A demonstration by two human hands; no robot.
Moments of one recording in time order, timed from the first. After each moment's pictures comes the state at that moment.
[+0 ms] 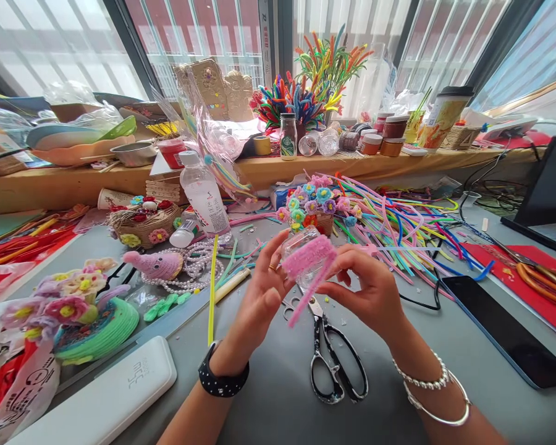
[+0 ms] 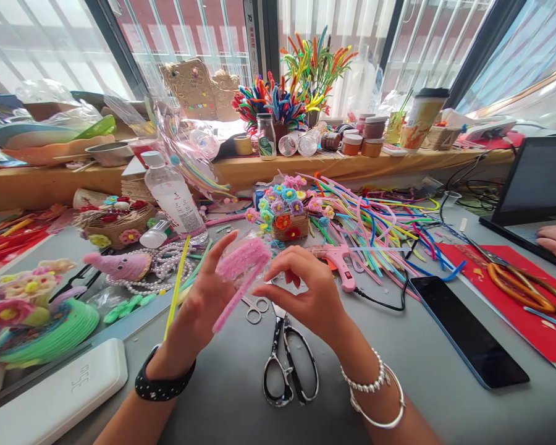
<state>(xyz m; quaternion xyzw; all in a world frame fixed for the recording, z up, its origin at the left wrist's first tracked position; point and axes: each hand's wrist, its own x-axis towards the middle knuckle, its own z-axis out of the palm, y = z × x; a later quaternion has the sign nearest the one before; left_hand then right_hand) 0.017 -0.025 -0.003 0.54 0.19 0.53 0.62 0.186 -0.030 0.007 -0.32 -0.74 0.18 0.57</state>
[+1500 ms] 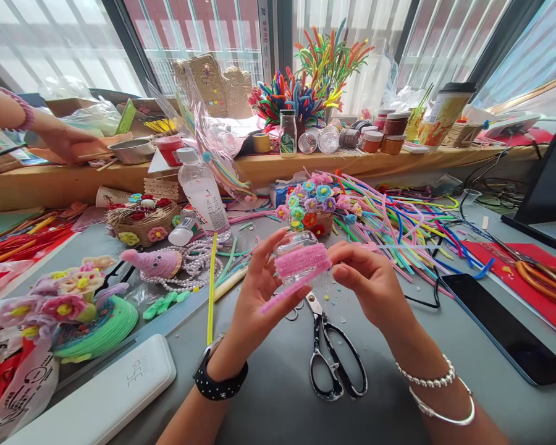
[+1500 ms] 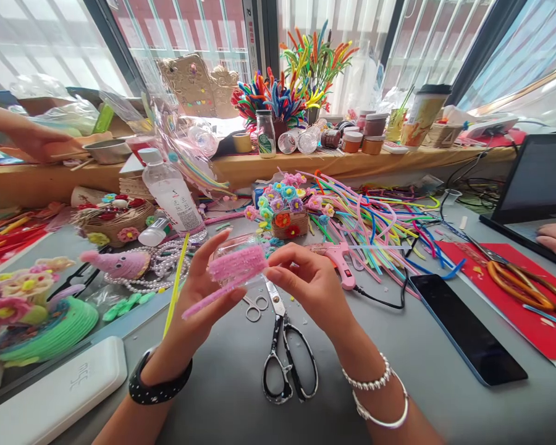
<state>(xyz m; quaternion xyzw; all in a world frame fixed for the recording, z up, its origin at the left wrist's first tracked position) 0.018 -0.029 0.001 0.60 0.28 0.58 0.48 0.186 -0.027 0.006 -0.30 -0.60 0.45 0.59</state>
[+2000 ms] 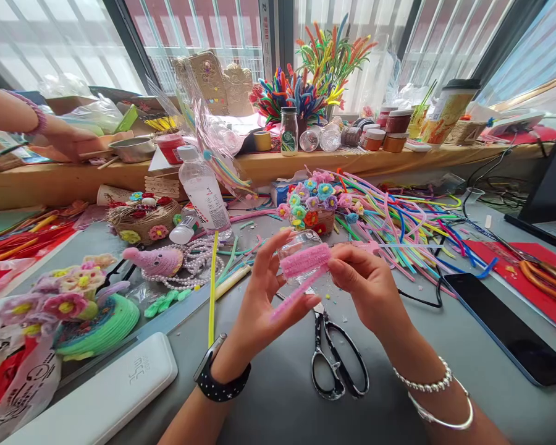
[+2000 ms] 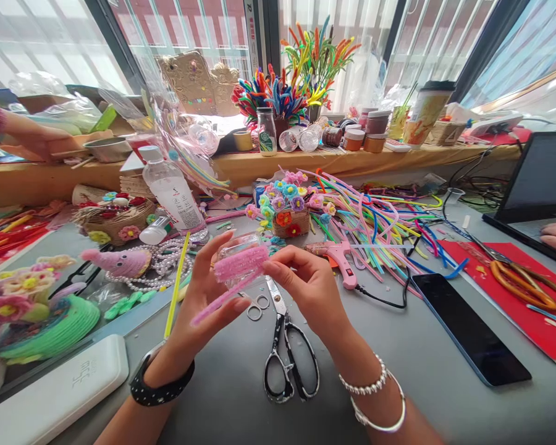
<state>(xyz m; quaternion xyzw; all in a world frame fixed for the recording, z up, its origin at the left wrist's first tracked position) 0.017 -0.029 -0.004 0.65 0.26 0.55 0.45 0.177 -0.031 0.002 -0.33 -0.54 0.49 0.60</state>
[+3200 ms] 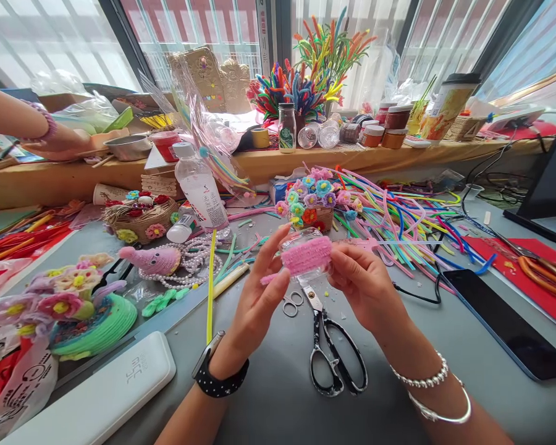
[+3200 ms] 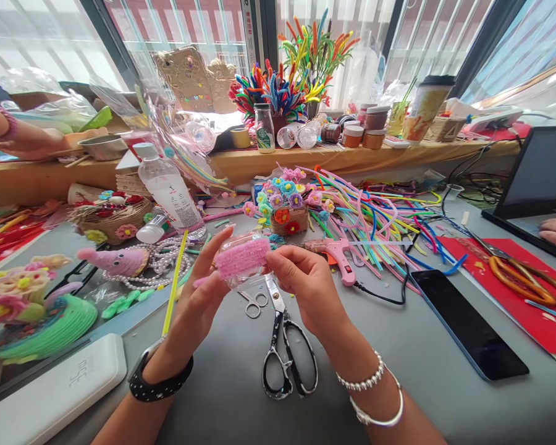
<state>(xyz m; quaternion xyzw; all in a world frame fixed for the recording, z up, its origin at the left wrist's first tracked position) 0.013 -0.030 -0.004 0.61 0.27 0.52 0.52 0.172 -0.031 0.005 -0.30 -0.44 0.60 0.60</state>
